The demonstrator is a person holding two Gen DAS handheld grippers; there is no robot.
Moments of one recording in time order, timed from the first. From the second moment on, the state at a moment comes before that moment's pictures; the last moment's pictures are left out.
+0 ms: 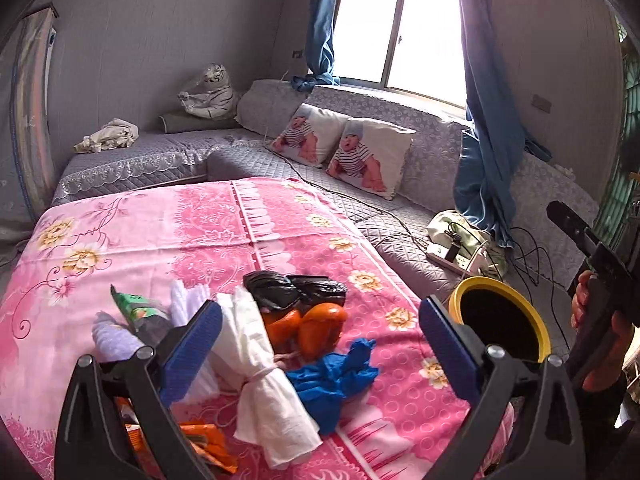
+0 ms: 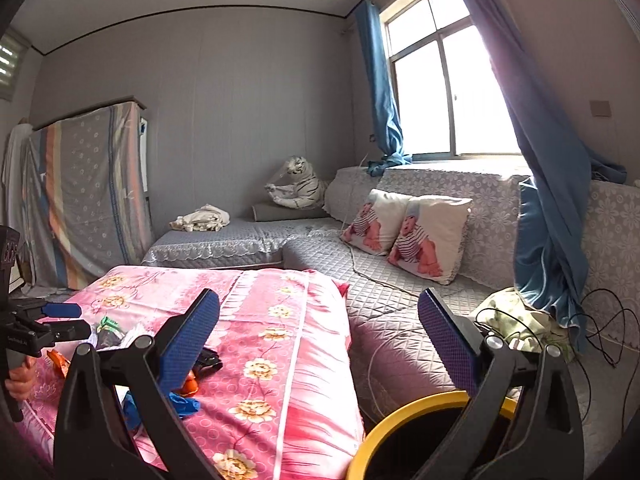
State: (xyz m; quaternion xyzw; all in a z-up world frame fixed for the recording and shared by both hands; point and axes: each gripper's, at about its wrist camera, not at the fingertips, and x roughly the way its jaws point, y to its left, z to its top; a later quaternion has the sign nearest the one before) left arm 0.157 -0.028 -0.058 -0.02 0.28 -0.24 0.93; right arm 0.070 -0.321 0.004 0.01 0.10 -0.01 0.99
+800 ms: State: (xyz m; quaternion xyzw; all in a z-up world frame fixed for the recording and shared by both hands) left arm 0.119 0.059 -0.114 0.02 0.27 -0.25 0.93; right arm 0.206 -0.130 -0.065 -0.03 0.30 0.23 0.92
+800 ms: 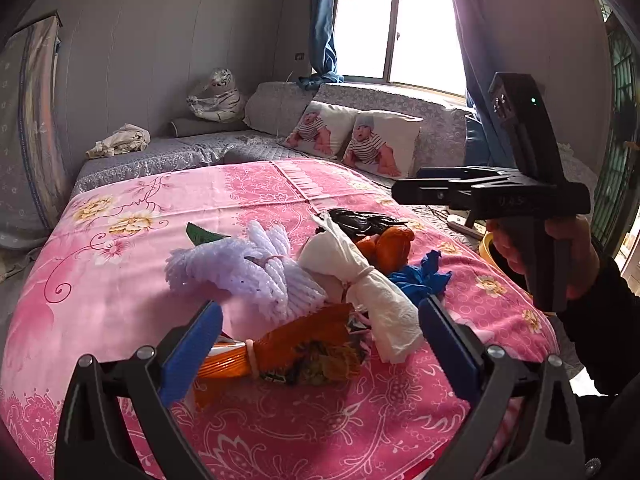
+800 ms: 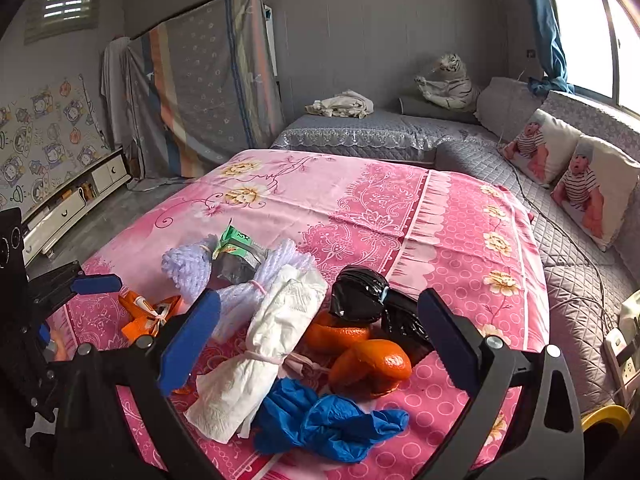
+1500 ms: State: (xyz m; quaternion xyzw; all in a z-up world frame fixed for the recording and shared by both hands) left arm 0.137 0.045 -0.124 0.03 0.29 -0.29 0.91; right arm 0.245 -0.094 -0.095 -0.04 0.39 0.26 0.88
